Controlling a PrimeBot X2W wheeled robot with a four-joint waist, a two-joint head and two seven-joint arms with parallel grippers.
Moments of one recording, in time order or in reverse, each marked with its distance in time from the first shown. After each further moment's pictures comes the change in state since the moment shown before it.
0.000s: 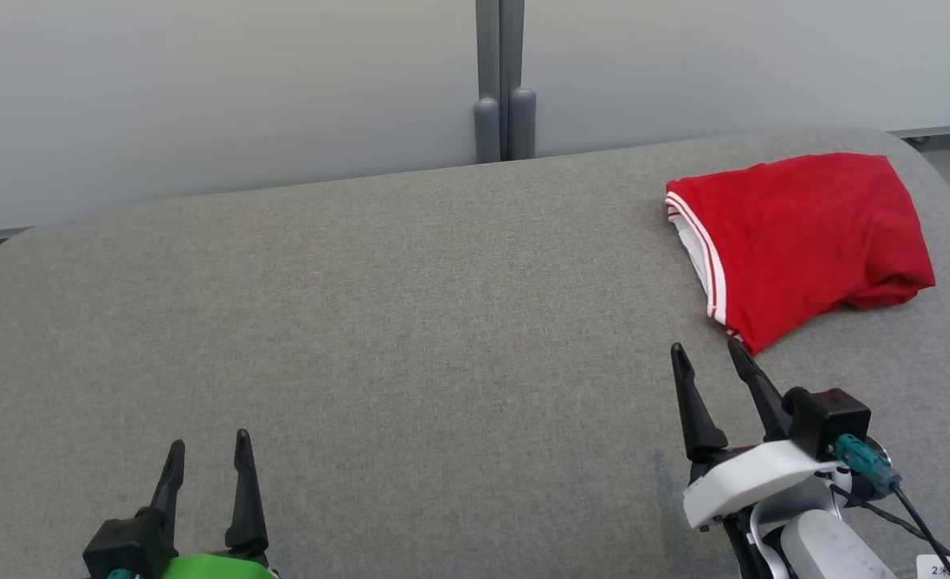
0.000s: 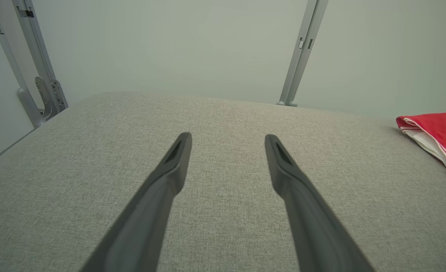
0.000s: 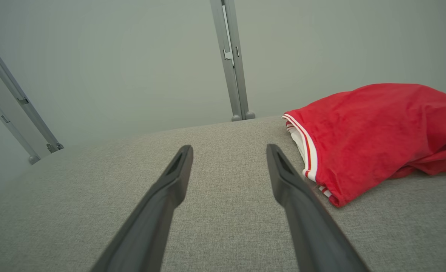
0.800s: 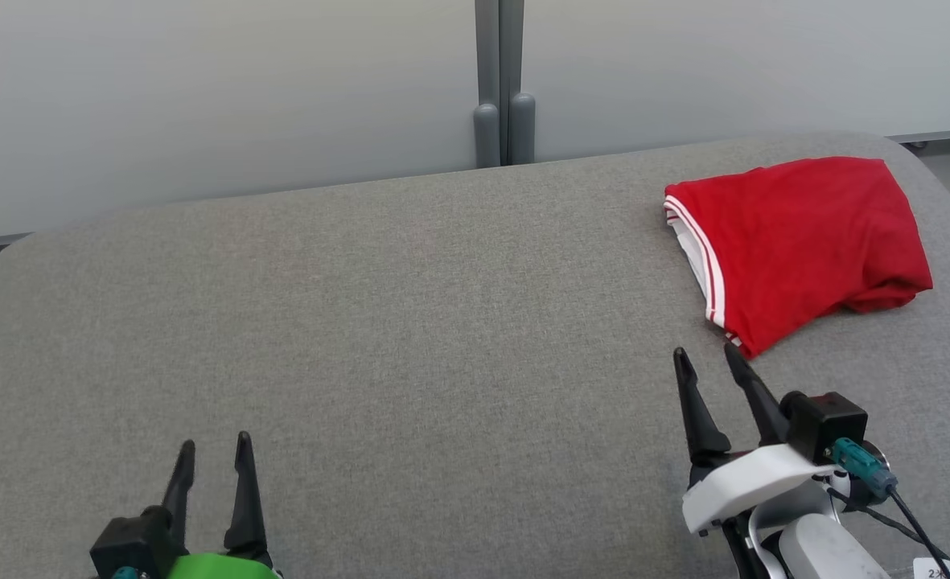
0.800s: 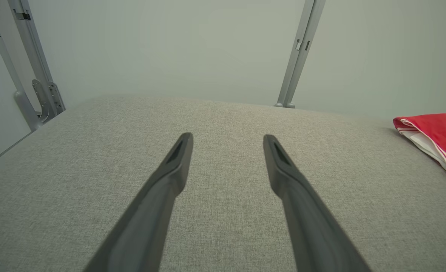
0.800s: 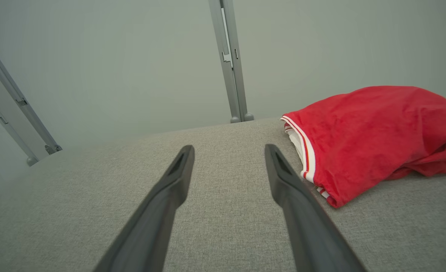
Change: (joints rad) left arm -0.014 0.000 -0.006 0.013 0.001 -0.001 0.000; right arm 0.003 0.009 -0.011 0.000 -0.014 0.000 0.000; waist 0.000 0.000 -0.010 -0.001
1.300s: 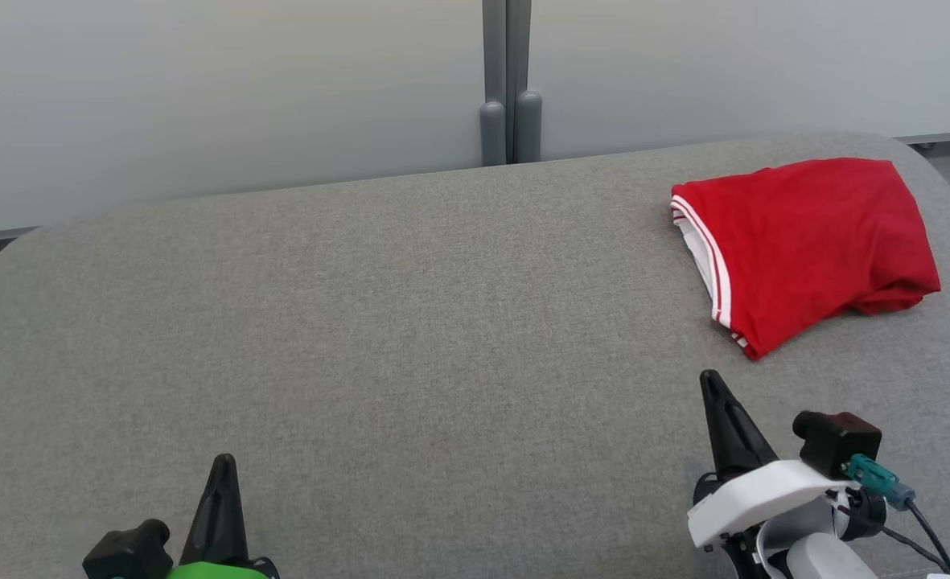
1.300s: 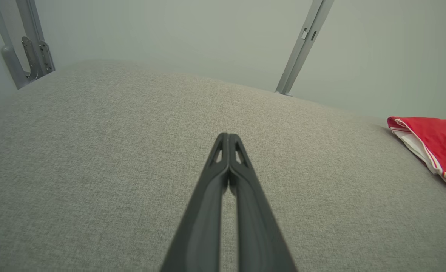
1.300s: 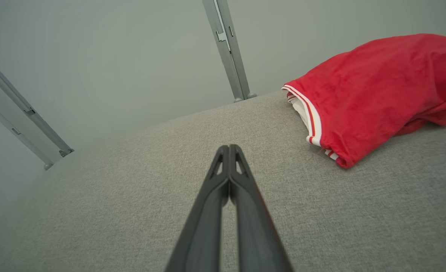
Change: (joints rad) left arm 0.021 -0.008 -0.013 0.032 -0.102 -0.018 0.009; right arm 0.043 0.011 -0.007 0.021 0.103 0.024 0.006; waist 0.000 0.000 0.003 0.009
